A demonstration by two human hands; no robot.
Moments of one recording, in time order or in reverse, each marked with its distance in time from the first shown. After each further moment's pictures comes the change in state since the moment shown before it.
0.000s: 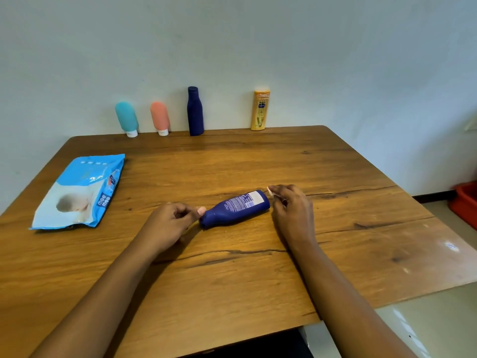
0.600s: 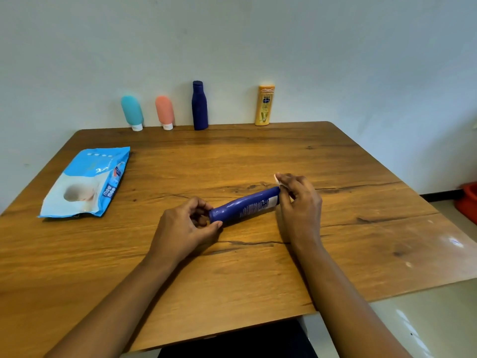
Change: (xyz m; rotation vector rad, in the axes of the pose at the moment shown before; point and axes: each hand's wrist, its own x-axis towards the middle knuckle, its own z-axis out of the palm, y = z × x) left_hand -0.023 -0.010 0.025 0.072 0.225 0.305; right_hand -0.014 -0.020 -0.010 0.166 0.144 -0.072
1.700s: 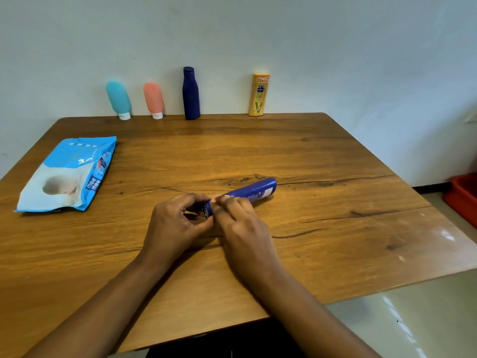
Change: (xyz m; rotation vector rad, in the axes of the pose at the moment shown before) left_hand -0.004 0.002 0.005 -0.067 0.085 0.256; right_hand -0.056 -0.061 0.029 -0.443 -0.390 -0.333
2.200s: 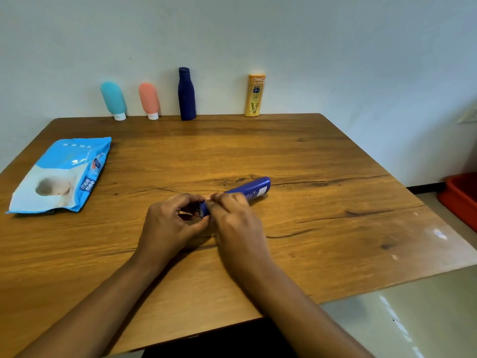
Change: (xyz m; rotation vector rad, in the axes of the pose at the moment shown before) left_hand 0.001 0.002 0.001 0.044 -0.007 0.003; right_hand 0.009 -0.002 -0.002 0.019 0.008 0.031
